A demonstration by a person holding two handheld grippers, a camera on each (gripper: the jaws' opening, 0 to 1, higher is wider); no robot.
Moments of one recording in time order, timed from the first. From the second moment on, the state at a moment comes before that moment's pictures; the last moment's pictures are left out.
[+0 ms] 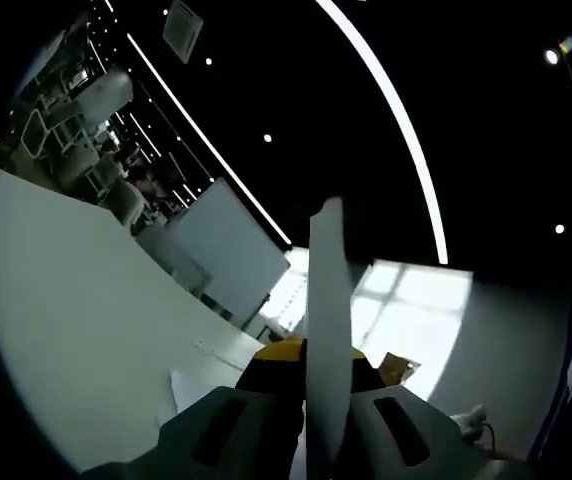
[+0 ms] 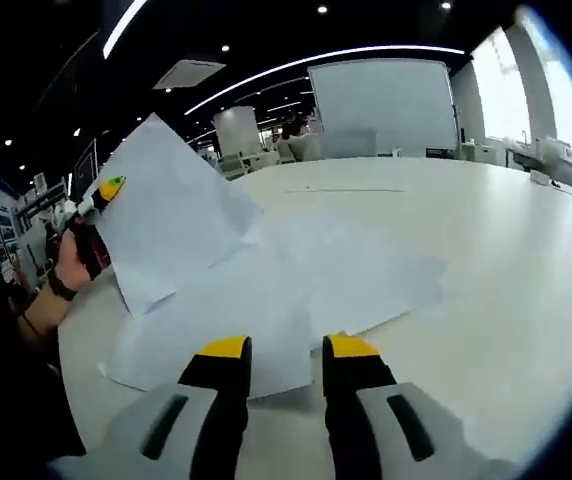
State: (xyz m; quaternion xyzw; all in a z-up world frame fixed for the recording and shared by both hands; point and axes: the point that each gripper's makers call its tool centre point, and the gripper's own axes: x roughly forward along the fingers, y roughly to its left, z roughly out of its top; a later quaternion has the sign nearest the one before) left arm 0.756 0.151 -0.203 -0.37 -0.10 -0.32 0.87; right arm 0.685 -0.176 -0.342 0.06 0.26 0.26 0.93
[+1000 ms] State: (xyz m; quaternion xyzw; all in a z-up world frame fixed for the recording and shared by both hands) left arm 0.756 0.149 -0.202 -0.37 -0.10 -0.32 0.87; right arm 0.681 -0.159 -0.341 0.13 0.26 0.30 0.91
